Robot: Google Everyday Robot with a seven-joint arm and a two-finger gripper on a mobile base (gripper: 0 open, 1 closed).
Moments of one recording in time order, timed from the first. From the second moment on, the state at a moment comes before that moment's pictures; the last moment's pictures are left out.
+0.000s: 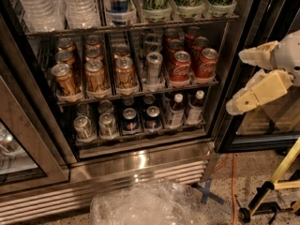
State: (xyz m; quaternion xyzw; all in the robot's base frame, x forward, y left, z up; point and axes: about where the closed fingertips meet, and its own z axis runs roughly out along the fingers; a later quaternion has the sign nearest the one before) arm 0.470 -0.190 0.971 -0.49 0.76 0.19 0.37
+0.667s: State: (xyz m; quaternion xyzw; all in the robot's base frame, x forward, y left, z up) arm 0.480 -0.174 0.991 -0.46 0.78 0.19 0.38
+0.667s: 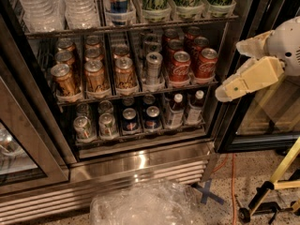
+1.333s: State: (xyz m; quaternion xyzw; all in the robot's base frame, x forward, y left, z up) arm 0.475 -0.137 0.985 -0.40 0.79 0.17 0.43
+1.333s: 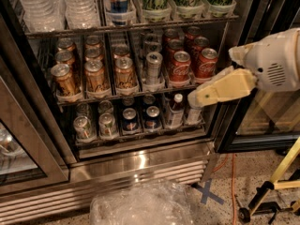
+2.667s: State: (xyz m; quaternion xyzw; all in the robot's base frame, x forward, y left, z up) arm 0.475 -0.120 0.976 -0.23 0.82 0.12 0.51
